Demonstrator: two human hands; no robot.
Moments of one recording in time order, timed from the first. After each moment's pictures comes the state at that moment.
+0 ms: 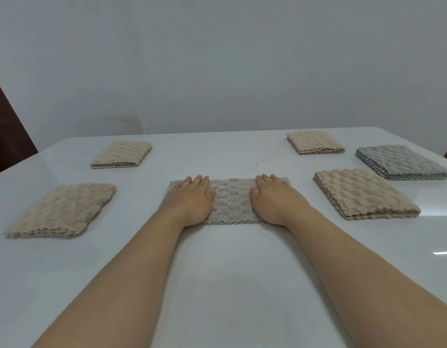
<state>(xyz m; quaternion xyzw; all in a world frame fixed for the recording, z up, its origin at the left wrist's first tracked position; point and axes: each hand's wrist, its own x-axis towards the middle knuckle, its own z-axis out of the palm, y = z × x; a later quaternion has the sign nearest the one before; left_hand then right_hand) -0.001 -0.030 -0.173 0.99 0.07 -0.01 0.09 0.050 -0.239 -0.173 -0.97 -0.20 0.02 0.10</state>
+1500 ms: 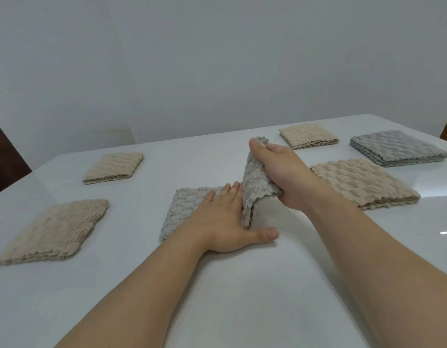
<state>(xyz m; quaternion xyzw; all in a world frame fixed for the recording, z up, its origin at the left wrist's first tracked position) -0.025 -0.099 -0.163 0.99 -0.11 -0.06 0.08 0.032 -0.247 -0.113 -0.70 -0.10 0.07 0.71</state>
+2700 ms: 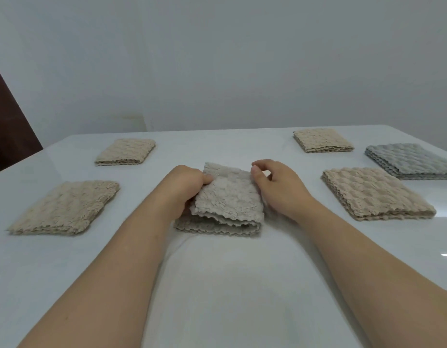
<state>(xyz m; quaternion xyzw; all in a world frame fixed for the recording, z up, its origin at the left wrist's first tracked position) -0.017 -0.036 -0.128 0.78 0.25 0.04 0.57 0.044 -0.239 -0.160 -0.88 -0.21 -0.06 0.42</state>
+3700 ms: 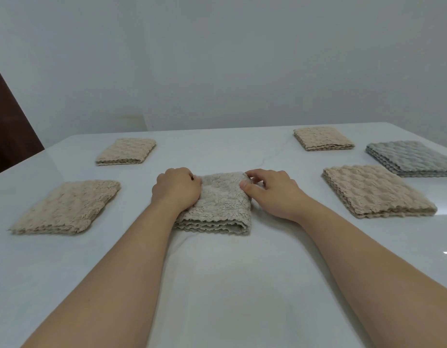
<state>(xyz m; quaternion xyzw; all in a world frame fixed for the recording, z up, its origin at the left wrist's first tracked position) -0.003 -0.010 -0.157 0.95 0.22 0.12 0.18 0.044 -0.237 -0.165 -0.92 -0.23 -0.01 0.33</state>
